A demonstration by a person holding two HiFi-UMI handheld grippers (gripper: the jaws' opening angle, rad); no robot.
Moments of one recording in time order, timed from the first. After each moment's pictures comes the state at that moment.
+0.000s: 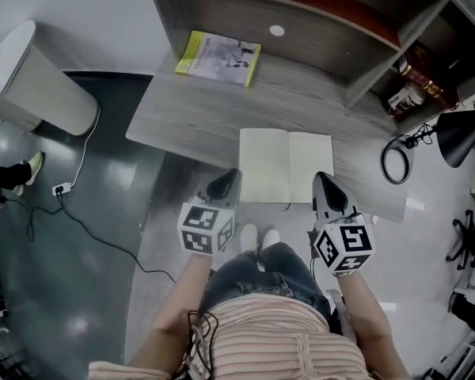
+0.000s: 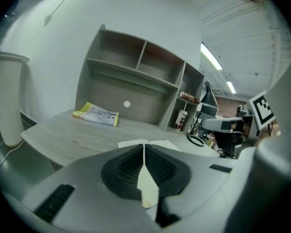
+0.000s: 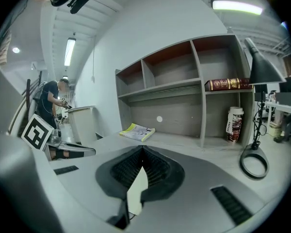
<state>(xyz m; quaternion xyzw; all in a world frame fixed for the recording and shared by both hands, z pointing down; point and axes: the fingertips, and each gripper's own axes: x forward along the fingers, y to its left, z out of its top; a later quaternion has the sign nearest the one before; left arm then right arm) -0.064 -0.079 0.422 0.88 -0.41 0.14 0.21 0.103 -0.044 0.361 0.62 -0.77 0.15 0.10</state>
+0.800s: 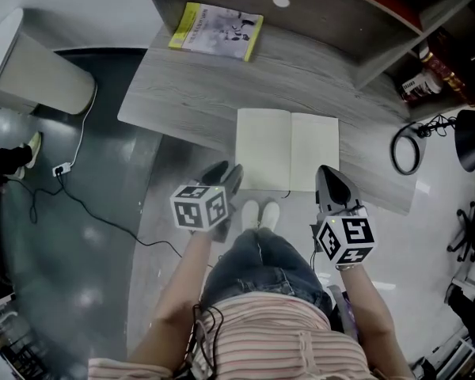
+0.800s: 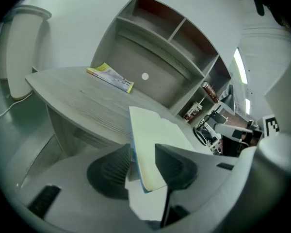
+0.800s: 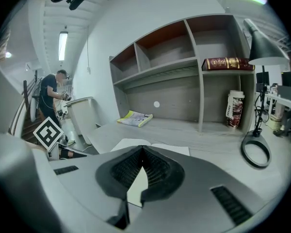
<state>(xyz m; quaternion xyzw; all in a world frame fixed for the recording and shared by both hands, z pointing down) -0.065 -0.072 0.509 0.81 -0.40 0.18 0.40 0.122 -0.045 0.410 0.60 -0.76 0.21 0.14</state>
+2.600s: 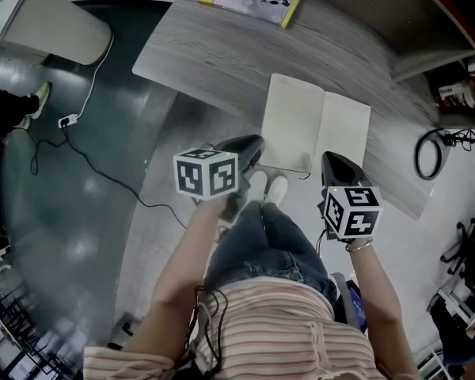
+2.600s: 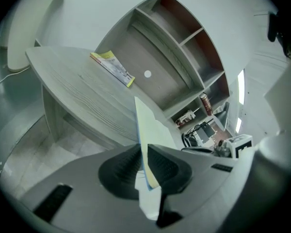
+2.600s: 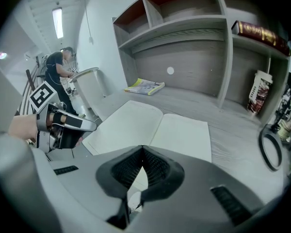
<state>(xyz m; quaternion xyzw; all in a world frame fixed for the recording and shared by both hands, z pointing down) -0.059 -0.067 0.496 0.79 -0.35 0.14 0.49 0.088 -0.046 0.483 0.50 -0.76 0.30 0.30</state>
